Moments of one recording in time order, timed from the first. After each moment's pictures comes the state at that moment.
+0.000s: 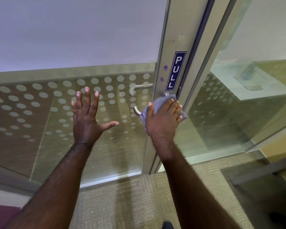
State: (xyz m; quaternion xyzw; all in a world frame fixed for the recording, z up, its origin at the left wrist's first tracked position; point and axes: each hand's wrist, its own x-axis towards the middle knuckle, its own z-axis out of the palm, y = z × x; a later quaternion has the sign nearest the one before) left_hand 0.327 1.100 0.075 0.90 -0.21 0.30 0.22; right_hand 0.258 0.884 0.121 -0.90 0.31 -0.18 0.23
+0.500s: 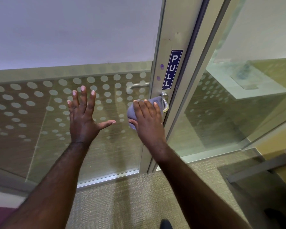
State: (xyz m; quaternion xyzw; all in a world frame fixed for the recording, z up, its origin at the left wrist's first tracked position) left_hand 0.329 1.100 0.073 0.90 -0.20 0.31 0.22; right_hand 0.257 0.887 0.092 -0.97 -0.01 -0.23 0.04
